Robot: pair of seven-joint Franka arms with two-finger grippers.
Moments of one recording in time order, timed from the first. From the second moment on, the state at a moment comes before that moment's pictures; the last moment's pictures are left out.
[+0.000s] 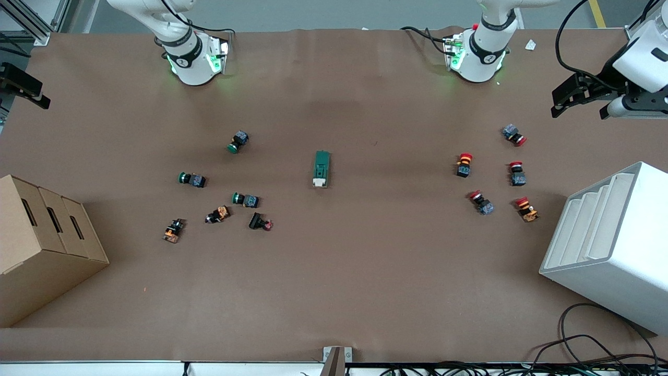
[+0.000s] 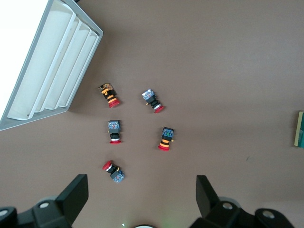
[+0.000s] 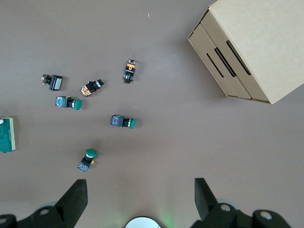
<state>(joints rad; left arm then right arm) -0.03 -0.11 -0.09 -1.64 -0.02 1.53 -0.06 -0.04 -0.11 -0.07 -1.55 0.00 1.41 -0.08</state>
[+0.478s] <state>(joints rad) -0.05 0.00 -0.11 -1.58 -0.02 1.53 -0.06 -0.04 -0.11 -0.07 -1.55 0.00 1.41 -0.08</state>
